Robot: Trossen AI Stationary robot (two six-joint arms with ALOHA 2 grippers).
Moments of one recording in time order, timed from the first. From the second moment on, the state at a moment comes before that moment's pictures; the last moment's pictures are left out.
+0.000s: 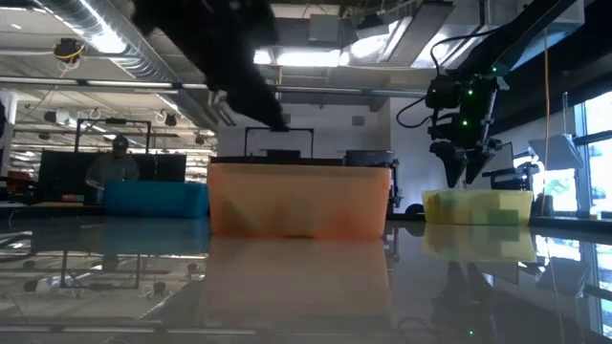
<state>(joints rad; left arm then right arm) -0.02 1.47 0.93 -0.21 -0.03 -0.03 -1.00 1.48 0.98 -0.65 0.16 -0.05</state>
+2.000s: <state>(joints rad) -0.94 1.72 0.94 -0.52 0.40 -1.80 -1.00 1.48 0.98 -0.64 0.14 -0.03</state>
